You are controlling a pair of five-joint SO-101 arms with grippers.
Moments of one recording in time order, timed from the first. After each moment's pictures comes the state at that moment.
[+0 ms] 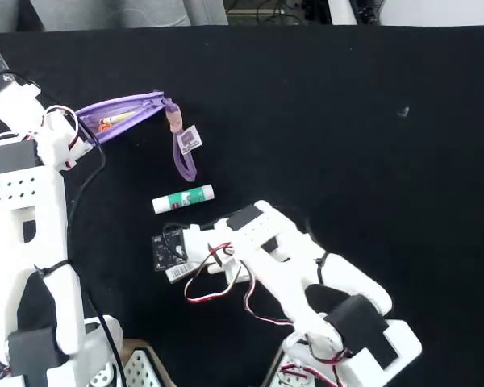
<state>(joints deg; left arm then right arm) -18.5 -19.6 18.9 59.5 22.7 -35.6 -8.9 51.0 52.6 63.5</state>
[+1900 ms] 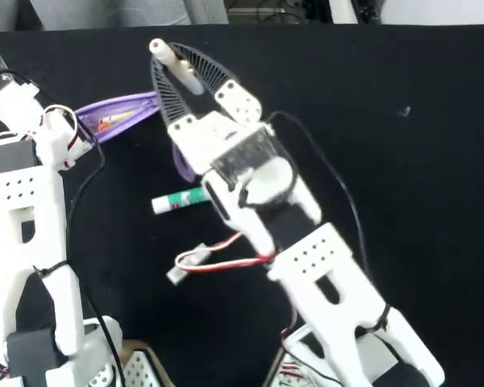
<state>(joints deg) -18.5 -19.6 18.9 59.4 22.7 -33.7 -37.4 43.2 -16.8 16.2</state>
